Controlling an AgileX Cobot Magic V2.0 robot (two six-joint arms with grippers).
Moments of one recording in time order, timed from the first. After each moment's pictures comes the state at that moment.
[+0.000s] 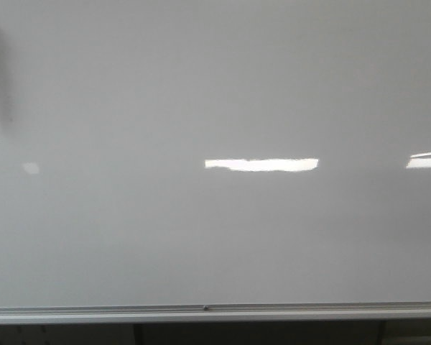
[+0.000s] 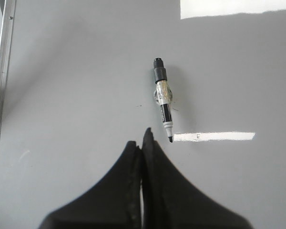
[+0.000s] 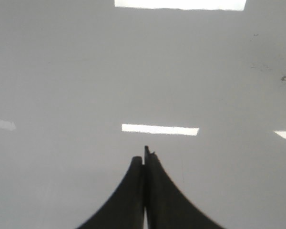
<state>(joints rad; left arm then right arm) 0.04 0.00 0.01 -0.04 0.00 0.07 0.00 -0.01 0.03 -0.03 -0.02 0.04</state>
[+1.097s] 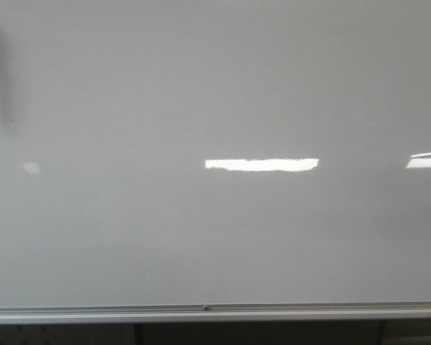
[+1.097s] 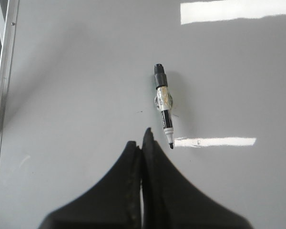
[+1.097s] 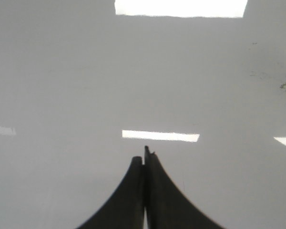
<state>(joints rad) 0.04 0.00 0.01 -0.04 -0.03 0.07 0.00 -0.01 0.03 -0.03 -0.05 0.04</state>
